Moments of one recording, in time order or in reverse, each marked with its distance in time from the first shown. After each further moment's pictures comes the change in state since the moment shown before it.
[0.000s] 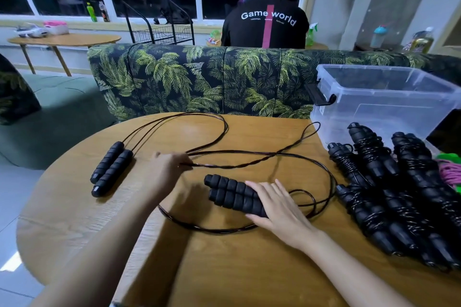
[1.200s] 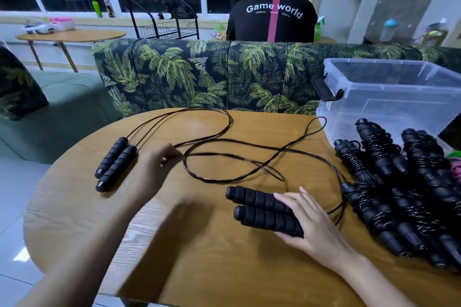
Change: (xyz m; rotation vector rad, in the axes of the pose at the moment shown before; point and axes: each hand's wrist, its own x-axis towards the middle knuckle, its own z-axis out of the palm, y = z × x) left_hand -0.015 -0.029 -0.003 -0.369 0.232 0.088; right_hand -0.053 0.028 0.000 0.061 0.241 -0.106
